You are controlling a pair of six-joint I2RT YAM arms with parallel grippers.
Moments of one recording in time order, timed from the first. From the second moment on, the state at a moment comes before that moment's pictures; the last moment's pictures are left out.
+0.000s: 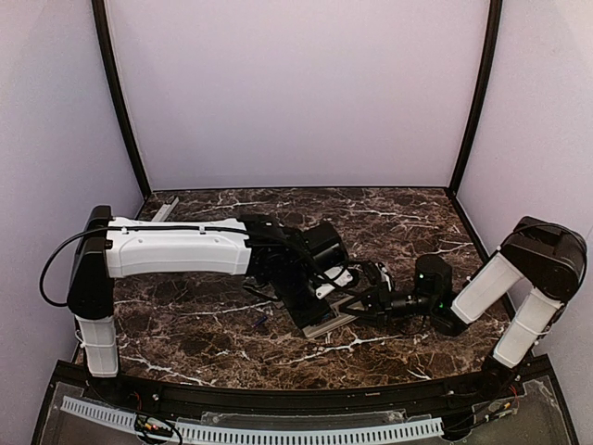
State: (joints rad) left arm -1.18 1.97 1.67 -0.94 0.01 -0.07; right arm 0.71 1.67 0.31 1.10 -0.83 1.21
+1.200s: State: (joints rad) left arm -1.12 1.57 1.28 -0.64 0.07 -0.17; right arm 0.71 1.66 0.31 1.13 -0.84 1.22
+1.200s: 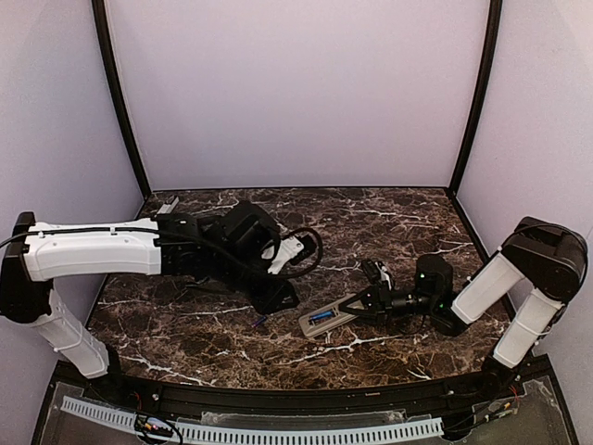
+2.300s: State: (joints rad) left arm -1.13 1.34 1.00 -0.33 0.39 0.64; right arm 0.71 1.54 0.41 0.82 -1.00 1.15
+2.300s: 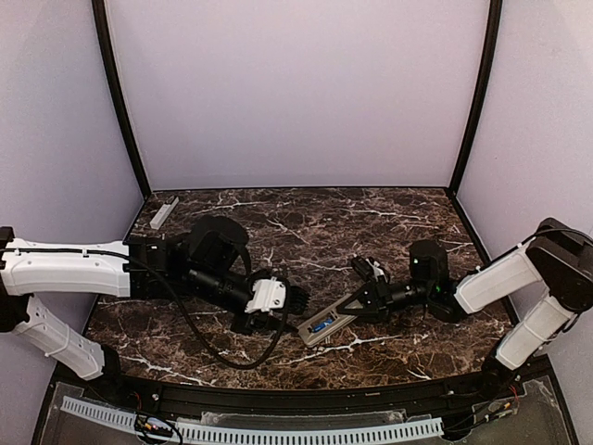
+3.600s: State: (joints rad) left arm -1.17 1.60 1.11 -0.28 0.11 0.24; right arm 0.71 1.50 0.42 0.57 -0.85 1.11
